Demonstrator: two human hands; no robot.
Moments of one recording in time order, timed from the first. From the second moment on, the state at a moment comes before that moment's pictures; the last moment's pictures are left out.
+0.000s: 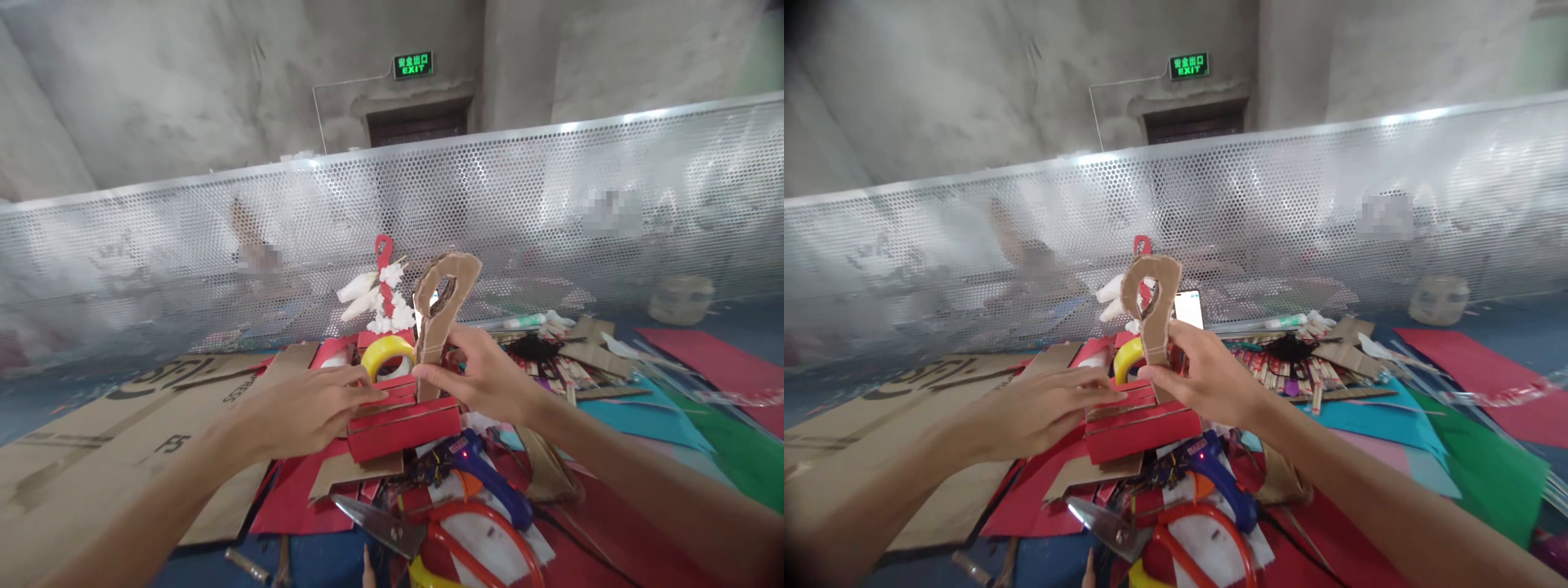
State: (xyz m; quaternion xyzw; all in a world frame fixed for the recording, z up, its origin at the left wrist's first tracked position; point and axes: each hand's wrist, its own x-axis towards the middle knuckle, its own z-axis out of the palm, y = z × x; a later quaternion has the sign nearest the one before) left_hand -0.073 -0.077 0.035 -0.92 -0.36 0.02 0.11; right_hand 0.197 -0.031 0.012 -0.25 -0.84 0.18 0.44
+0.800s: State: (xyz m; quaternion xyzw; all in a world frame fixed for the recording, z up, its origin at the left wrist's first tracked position) left_hand -0.060 -0.075 0.026 -0.93 -0.30 -0.01 0.22; right_hand 0.198 -0.030 0.010 -0.25 -0.84 0.17 0.44
